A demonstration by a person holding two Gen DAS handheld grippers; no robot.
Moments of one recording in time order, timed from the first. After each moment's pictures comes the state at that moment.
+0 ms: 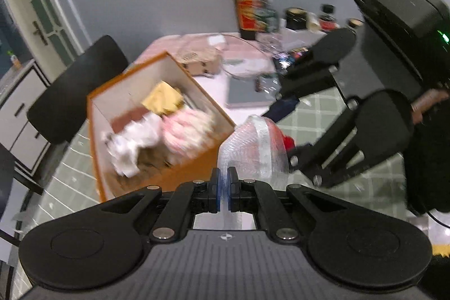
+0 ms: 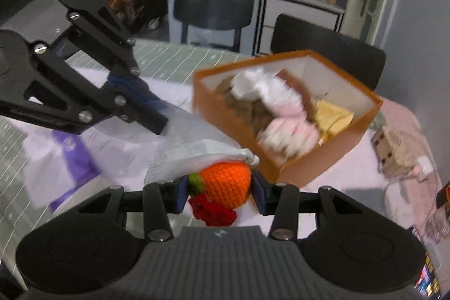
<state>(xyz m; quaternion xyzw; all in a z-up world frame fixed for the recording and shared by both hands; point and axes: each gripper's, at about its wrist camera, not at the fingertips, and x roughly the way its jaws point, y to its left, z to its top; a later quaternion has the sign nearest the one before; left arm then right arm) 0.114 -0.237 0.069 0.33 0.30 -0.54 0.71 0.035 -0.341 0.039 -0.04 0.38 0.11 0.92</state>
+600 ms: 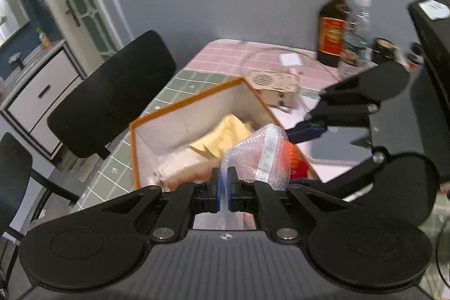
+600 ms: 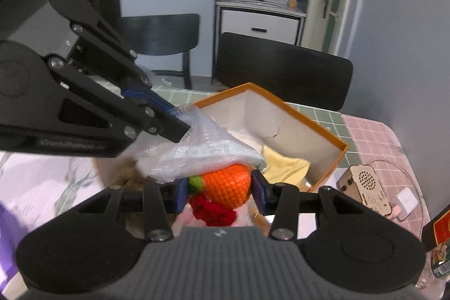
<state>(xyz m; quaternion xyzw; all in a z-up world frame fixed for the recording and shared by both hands) 0.239 -0.335 0.066 0.31 0.33 -0.46 0.76 0.163 -0.408 0.042 -0.01 0.36 0.03 0.93</state>
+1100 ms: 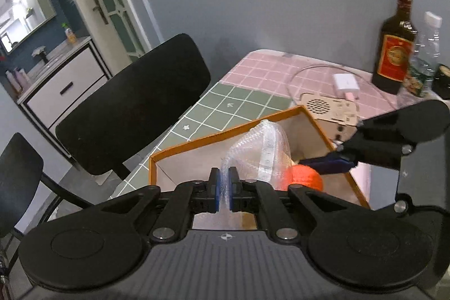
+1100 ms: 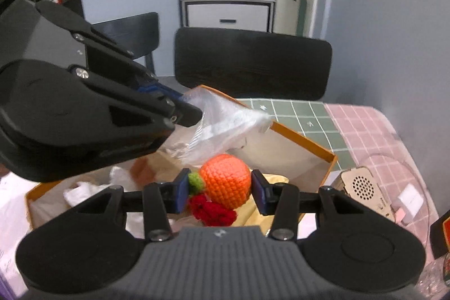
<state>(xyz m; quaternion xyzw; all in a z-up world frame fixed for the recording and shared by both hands) 0.298 -0.385 0.036 0.30 0.31 -0.41 0.81 0.230 -0.449 0.009 0.04 0.38 -0.03 0.92</state>
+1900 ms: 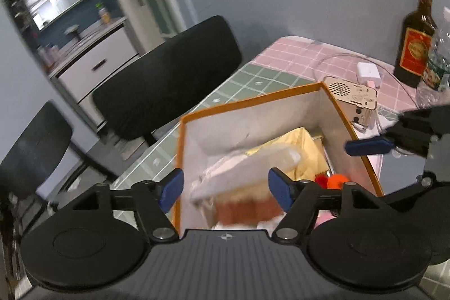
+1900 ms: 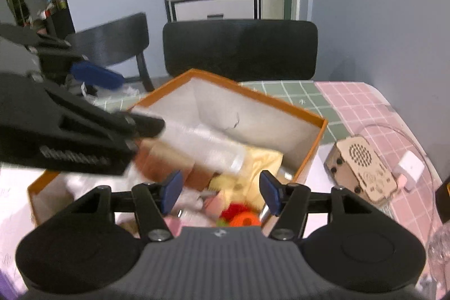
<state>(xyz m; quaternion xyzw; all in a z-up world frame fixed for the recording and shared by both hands) 0.269 -0.345 0.050 0.28 0.34 -0.32 0.84 0.201 -0.447 0.003 0.07 0.39 -0.04 0.92</state>
